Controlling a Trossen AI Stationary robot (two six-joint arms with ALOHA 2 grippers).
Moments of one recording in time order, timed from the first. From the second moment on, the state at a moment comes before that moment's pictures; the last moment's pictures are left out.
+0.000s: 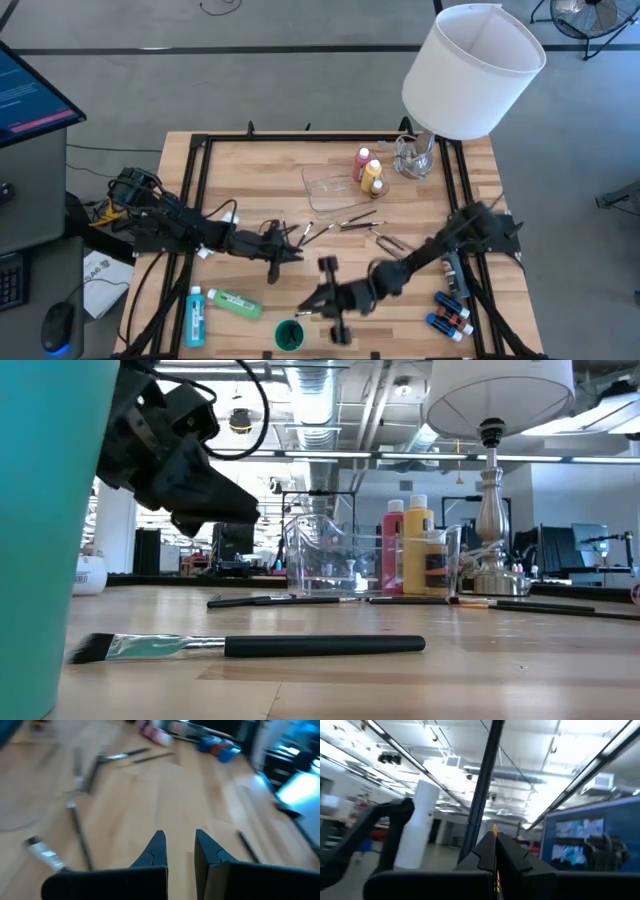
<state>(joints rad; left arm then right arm) -0.35 1.57 0.39 0.81 -0.31 -0.39 0.53 2.05 1.24 1.37 0.18 -0.34</state>
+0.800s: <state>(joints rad) -0.75 1.48 0.31 0.82 -0.53 -0.52 0.67 2.59 2.01 1.56 0.31 -0.76</state>
